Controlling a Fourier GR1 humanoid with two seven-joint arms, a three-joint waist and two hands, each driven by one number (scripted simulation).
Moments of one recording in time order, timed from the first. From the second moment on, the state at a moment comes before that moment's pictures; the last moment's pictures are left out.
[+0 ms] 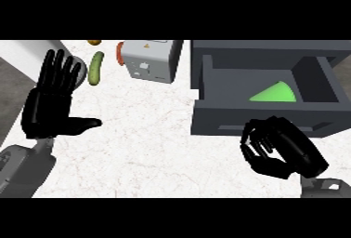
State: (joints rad) left arm -0.32 0.54 -0.28 -1.42 0.85 0.20 -0.37; right arm -0.10 -0.32 0.20 -1.75 0.58 0.25 -0.12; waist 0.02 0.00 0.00
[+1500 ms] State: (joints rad) left arm -0.10 0.52 -0.05 -1.45 0.80 -0.11 -0.36; right arm -0.84 -0.25 0.00 -0.40 0.79 0.03 -0.57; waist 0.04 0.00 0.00
